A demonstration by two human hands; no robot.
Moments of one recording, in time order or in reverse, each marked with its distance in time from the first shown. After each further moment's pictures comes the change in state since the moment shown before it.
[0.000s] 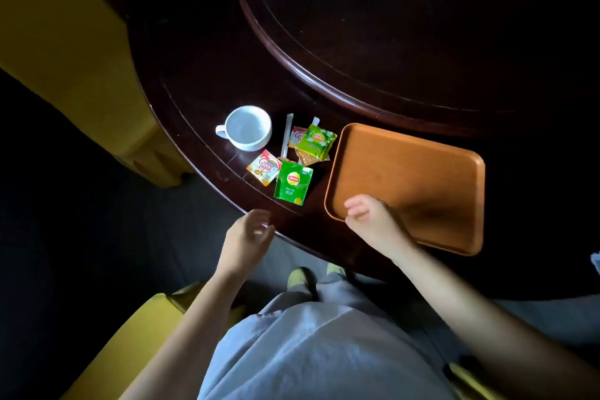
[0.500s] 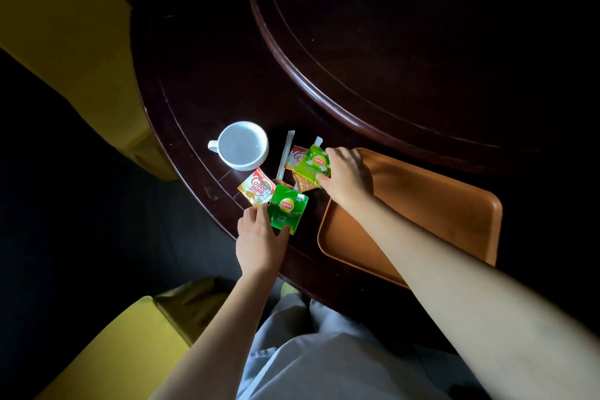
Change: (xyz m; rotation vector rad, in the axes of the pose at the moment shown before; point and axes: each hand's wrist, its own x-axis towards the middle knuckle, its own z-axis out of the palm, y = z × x) left_hand 0.057 0.034 0.055 0.300 0.237 -0.145; right_hand 0.143 -0.057 -0.004 -0.659 0.107 -0.256
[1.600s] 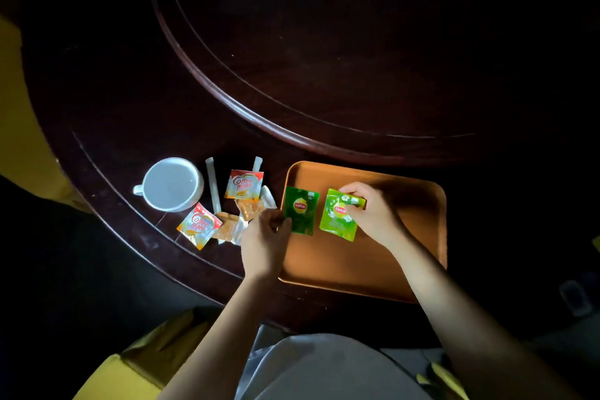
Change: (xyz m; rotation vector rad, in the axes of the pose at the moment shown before) left_hand 0.017 0.101 0.020 -0.351 -0.144 0.022; right_hand -0.048 0.125 -0.020 0.685 0.010 0.247
